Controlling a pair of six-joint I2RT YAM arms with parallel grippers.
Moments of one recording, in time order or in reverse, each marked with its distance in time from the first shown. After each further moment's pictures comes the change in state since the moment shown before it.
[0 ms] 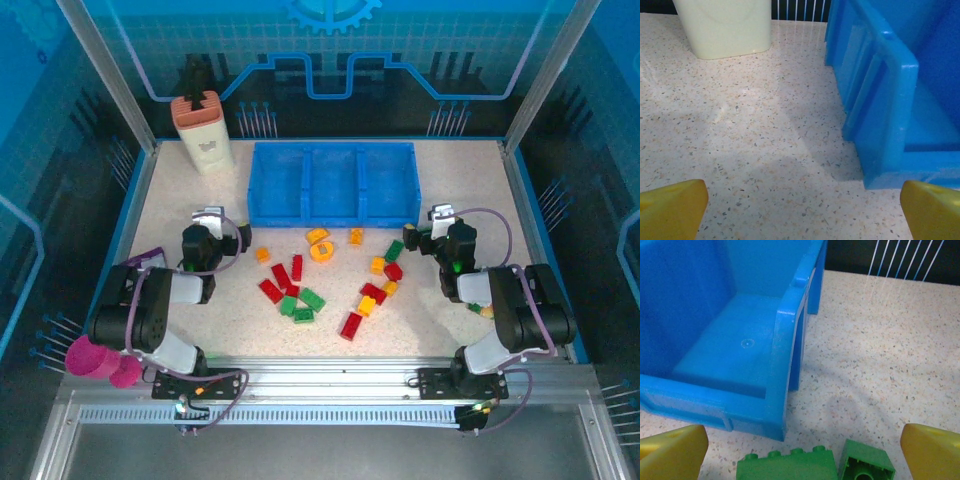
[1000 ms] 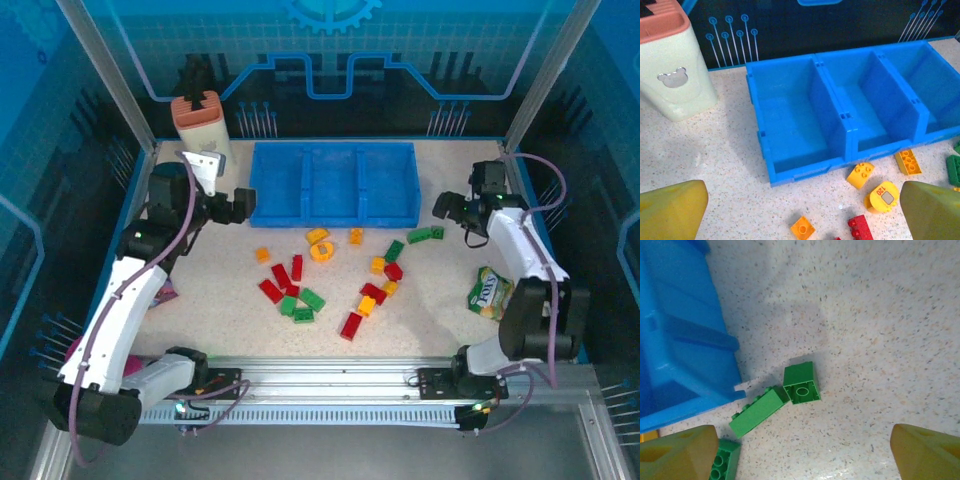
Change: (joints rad) left arm -0.158 -0.428 0.799 -1.377 0.080 0.032; right arm -0.140 0.011 0.778 -1.453 0.028 0.443
